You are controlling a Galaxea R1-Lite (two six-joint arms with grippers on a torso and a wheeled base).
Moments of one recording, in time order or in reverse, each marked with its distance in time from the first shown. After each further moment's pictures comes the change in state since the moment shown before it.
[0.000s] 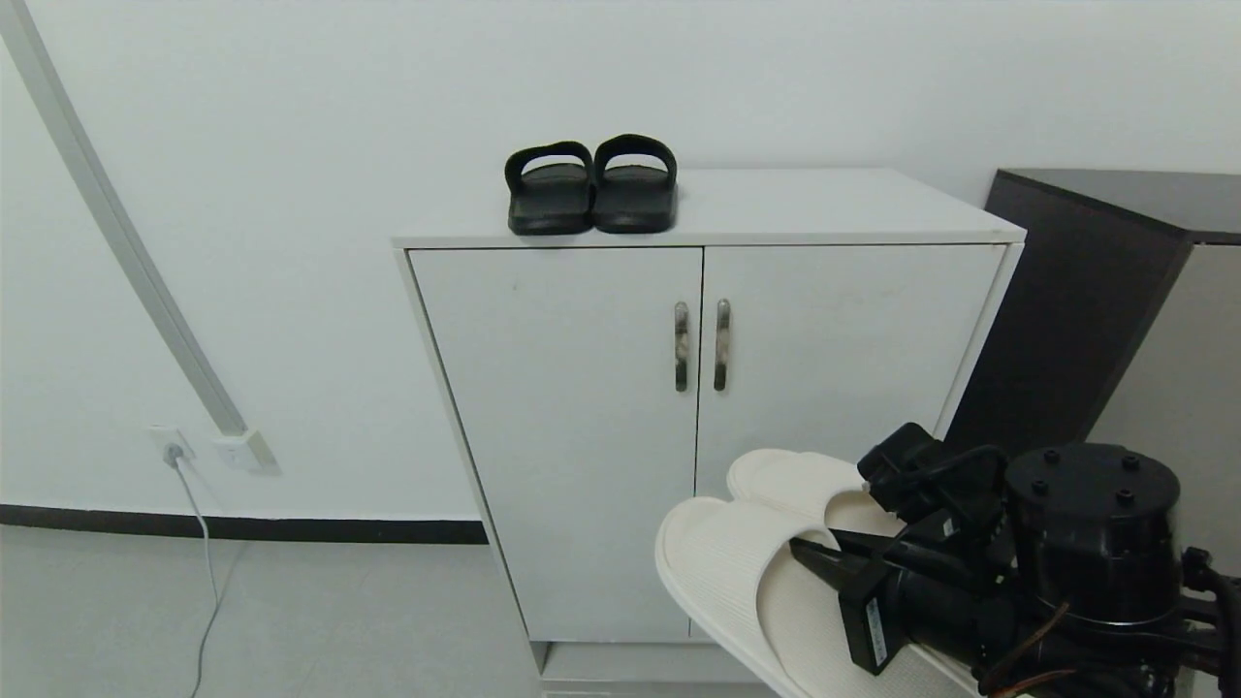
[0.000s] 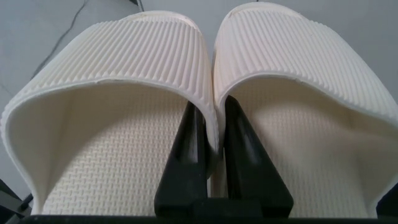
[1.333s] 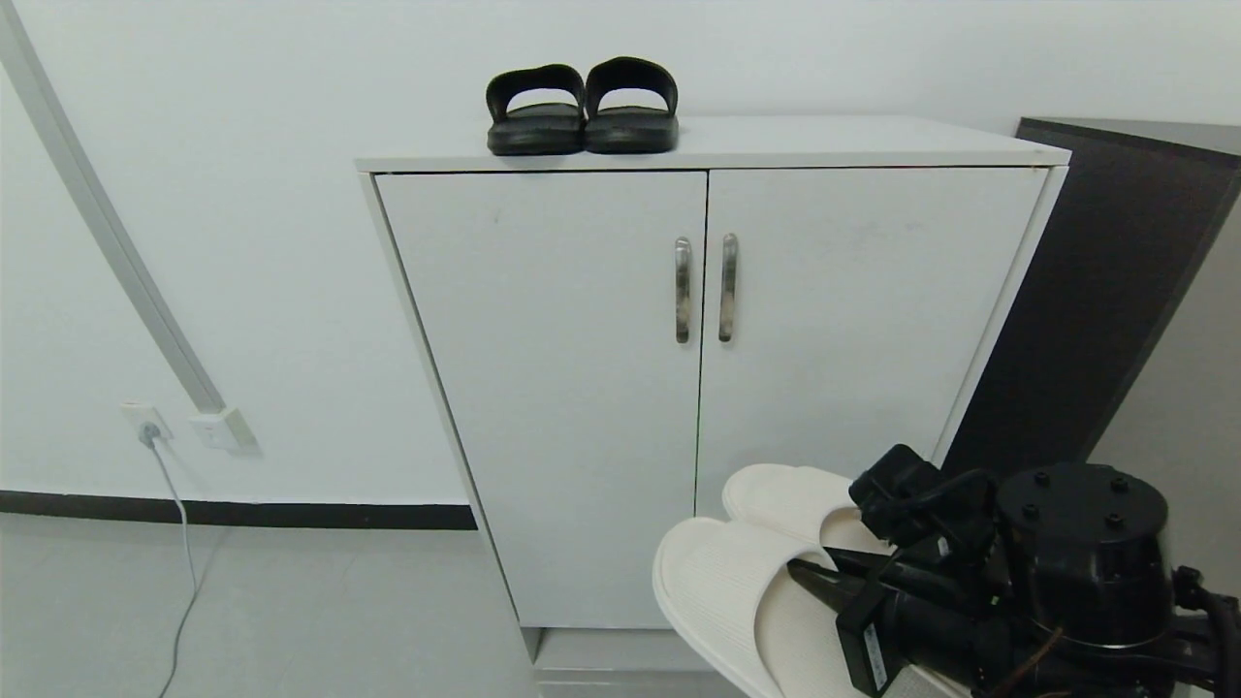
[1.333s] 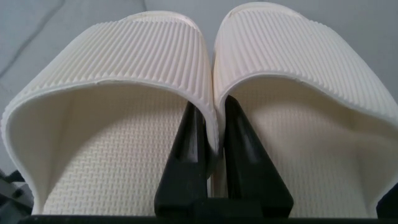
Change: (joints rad) left arm -0.001 0.000 0.000 0.001 0.000 0.001; right arm 0.014 0.009 0.034 -0.019 0.000 -0.027
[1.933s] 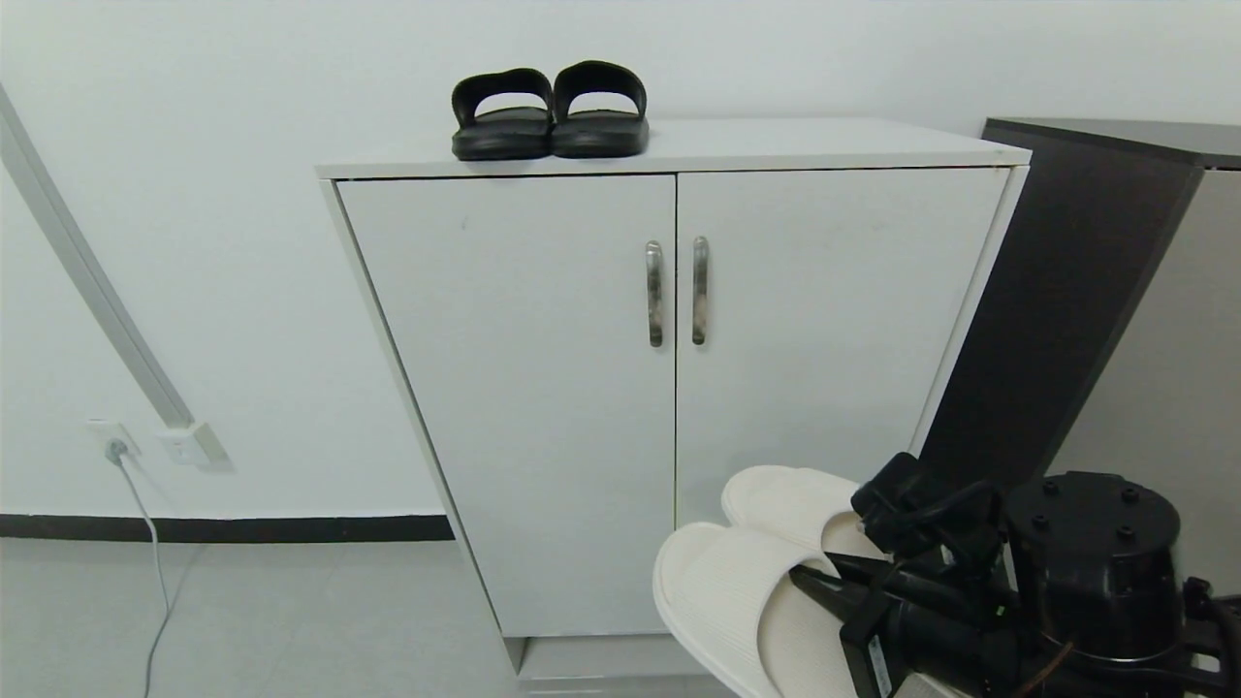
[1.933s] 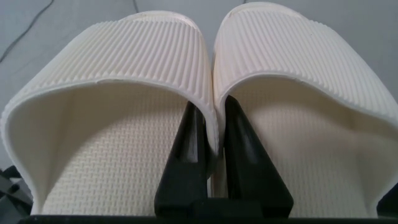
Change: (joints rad) left arm 0.002 0.087 -0.035 -0.001 -0.007 0.052; right arm 0.011 -0.001 0.019 -0.025 0.005 -0.023
